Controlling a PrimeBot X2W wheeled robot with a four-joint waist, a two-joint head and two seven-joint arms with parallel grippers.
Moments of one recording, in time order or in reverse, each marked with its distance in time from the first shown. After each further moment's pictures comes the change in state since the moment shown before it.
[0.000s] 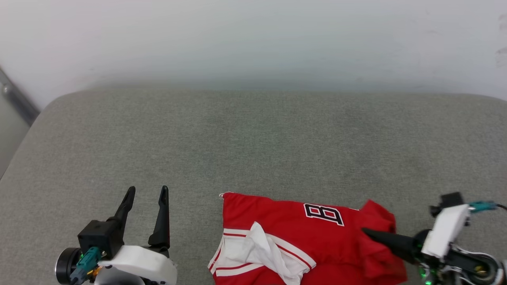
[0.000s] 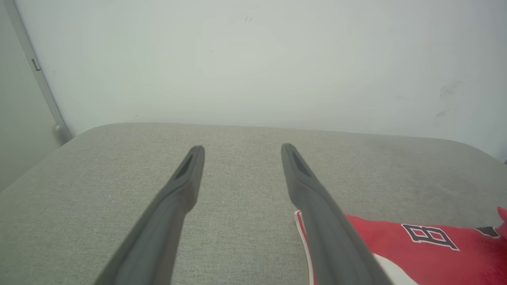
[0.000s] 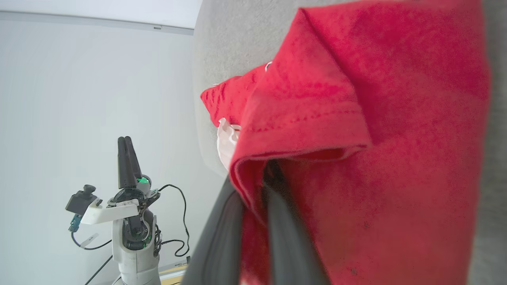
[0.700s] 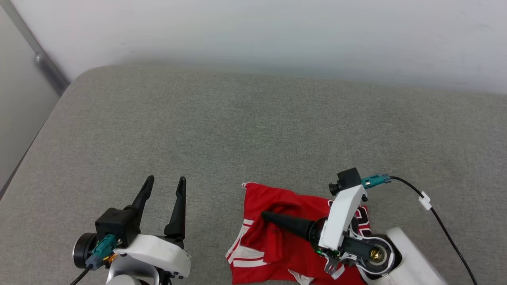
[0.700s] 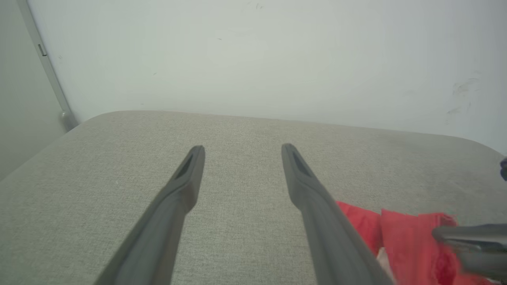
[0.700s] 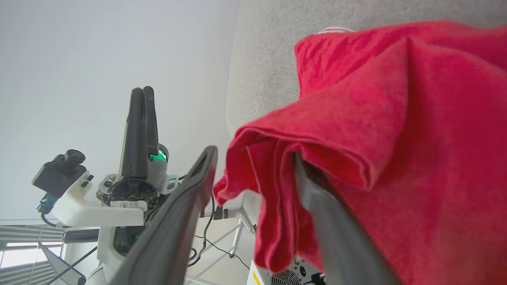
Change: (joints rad) left arm -0.078 -0.039 -0.046 0.059 0.004 -0.051 -0.002; right arm -0.160 0.001 0.706 0.128 0.270 0.000 -0.482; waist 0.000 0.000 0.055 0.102
